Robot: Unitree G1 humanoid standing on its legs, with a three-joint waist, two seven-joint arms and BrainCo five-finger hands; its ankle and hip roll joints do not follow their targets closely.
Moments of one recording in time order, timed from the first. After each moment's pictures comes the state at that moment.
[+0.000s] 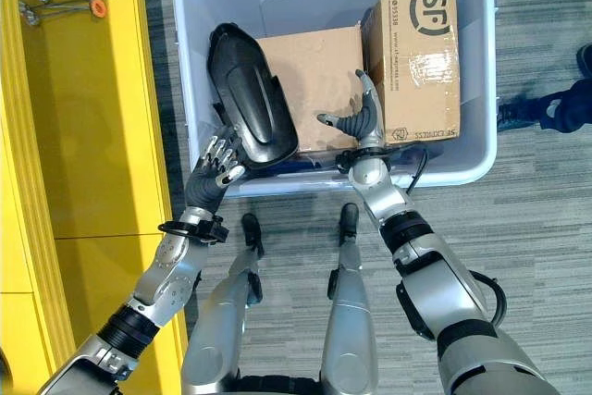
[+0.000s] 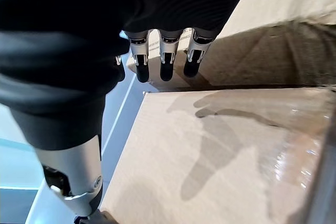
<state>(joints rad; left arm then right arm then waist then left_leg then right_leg) -0.30 0.33 -0.43 0.09 -0.73 -0.32 0.16 -0.88 -0.38 0.43 0.76 0.14 -0.13 -0.49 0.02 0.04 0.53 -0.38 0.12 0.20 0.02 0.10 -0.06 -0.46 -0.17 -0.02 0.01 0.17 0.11</state>
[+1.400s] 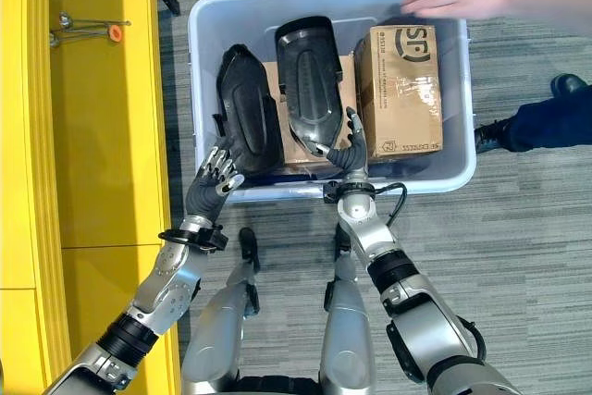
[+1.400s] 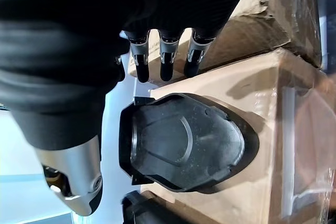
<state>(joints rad) -0.25 0.33 -0.43 0.09 -0.73 -0.31 0.16 -0.66 -0.29 0.36 0.58 0.25 -0.17 -0.48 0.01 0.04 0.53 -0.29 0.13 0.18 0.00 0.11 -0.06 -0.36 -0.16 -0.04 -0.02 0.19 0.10</state>
